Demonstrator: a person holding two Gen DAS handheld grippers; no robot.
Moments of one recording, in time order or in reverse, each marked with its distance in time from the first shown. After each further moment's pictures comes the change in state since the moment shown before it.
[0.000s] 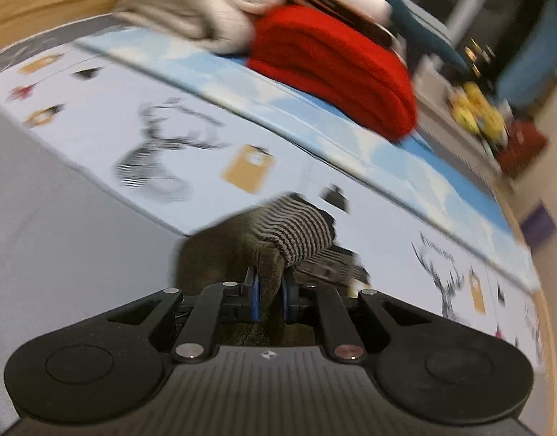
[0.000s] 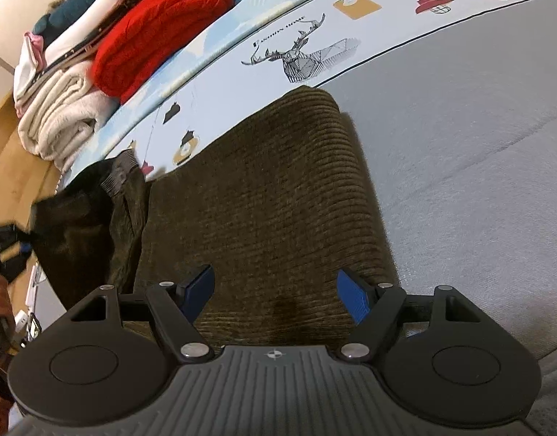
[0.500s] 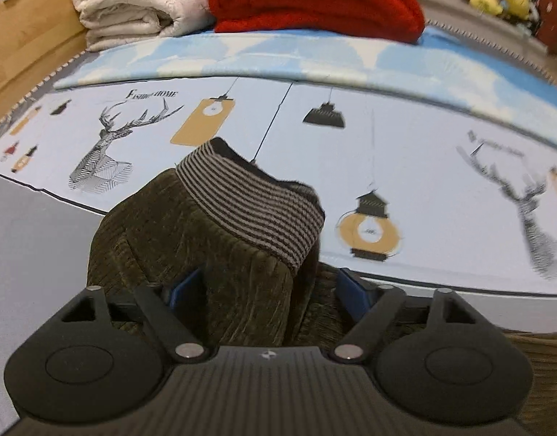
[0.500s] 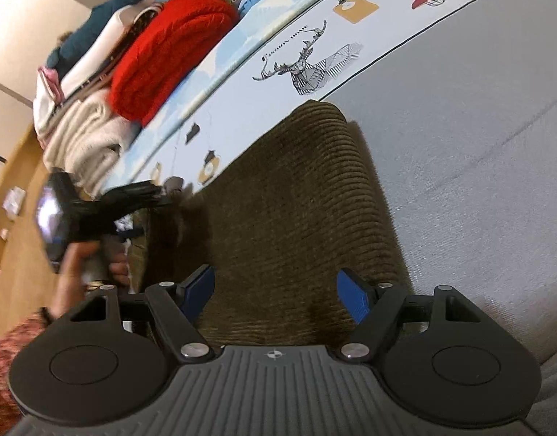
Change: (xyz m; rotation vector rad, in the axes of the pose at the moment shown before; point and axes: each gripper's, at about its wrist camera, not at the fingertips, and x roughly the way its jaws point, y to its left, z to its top) left arm 0.122 -0.131 -0.082 0.286 0.074 0.339; right arm -0.019 -0.023 0.012 0.113 -0.025 0.151
